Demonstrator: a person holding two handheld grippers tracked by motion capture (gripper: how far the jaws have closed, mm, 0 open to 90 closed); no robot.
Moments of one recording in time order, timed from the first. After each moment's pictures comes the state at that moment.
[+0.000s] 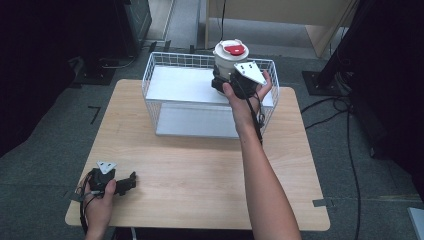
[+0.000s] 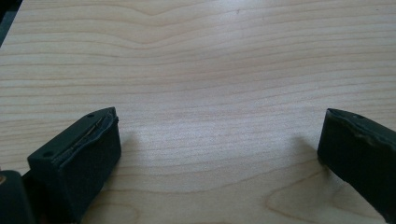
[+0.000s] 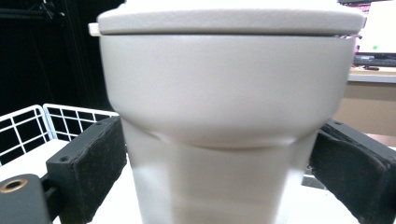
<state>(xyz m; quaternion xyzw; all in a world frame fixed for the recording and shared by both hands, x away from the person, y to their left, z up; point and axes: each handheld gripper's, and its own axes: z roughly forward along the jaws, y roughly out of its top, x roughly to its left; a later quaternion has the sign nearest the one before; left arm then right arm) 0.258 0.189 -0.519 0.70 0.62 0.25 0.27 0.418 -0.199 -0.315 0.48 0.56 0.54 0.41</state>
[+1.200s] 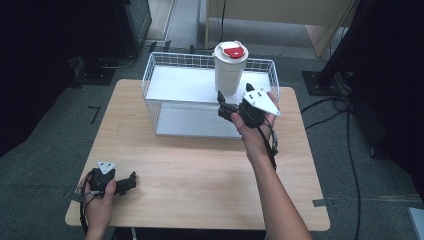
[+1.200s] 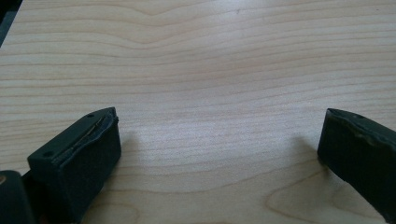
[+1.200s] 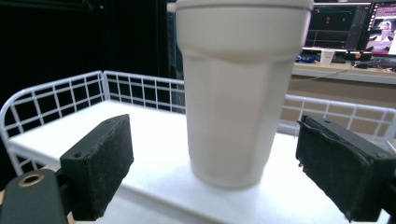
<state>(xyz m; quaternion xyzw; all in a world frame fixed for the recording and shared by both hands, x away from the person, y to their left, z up) 0.258 0.189 -0.519 0.70 0.62 0.25 0.27 0.339 -0.216 -0.329 0.44 0.59 0.55 0.39</state>
